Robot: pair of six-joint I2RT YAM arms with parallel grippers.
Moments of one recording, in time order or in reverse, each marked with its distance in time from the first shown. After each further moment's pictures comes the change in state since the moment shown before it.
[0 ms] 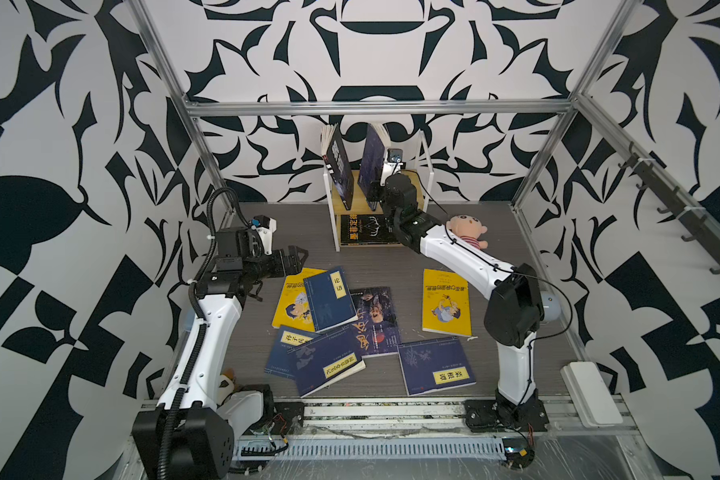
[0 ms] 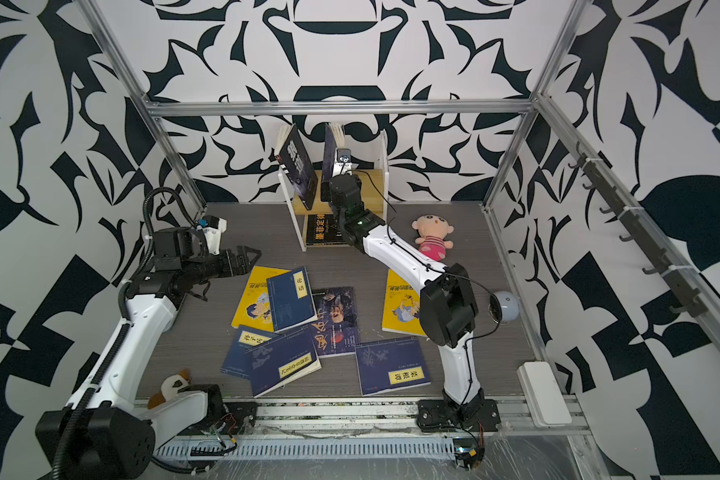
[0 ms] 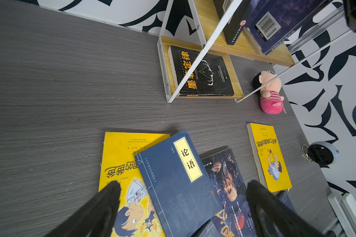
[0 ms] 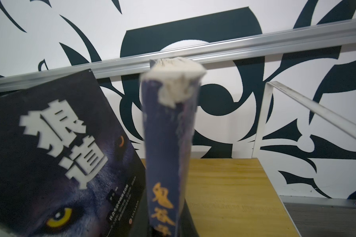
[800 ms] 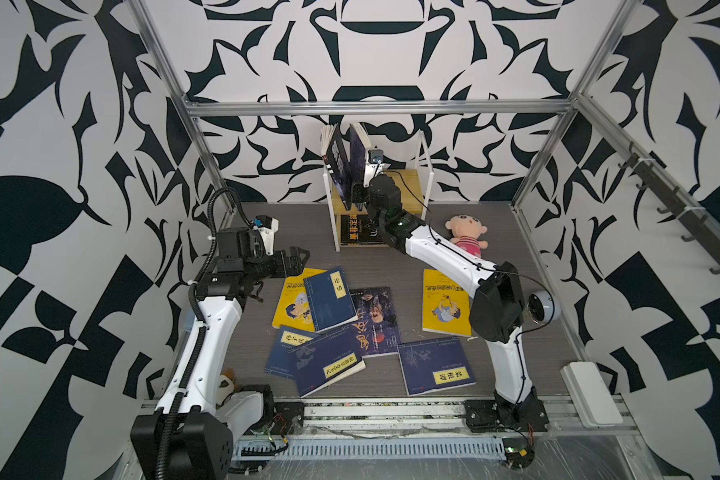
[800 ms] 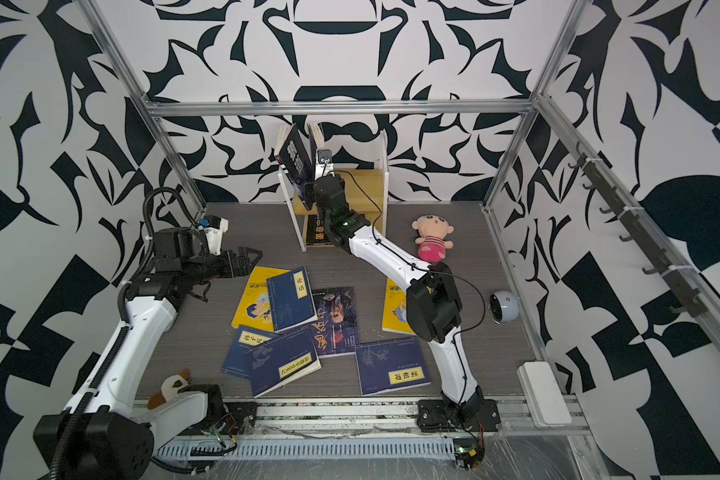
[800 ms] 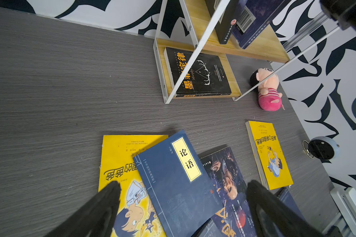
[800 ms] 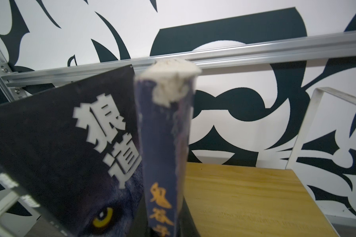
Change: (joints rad) left arm -0.017 -0.015 0.000 0.000 -0.002 0.021; right arm 0.056 0.106 0.146 -0.012 -0.027 -0.054
